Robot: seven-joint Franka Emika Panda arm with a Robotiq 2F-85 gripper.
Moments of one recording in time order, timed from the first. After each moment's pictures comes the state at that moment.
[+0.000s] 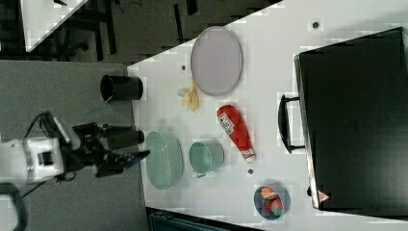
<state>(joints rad) -0.13 -0.24 0.07 -1.95 0.03 0.18 -0.12</state>
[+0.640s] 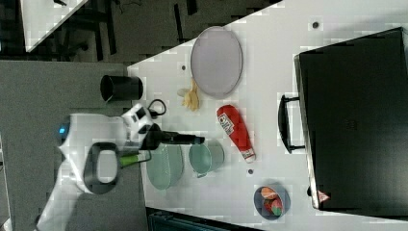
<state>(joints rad) -0.12 -0.01 0.14 -2.23 0.03 0.48 -0.67</state>
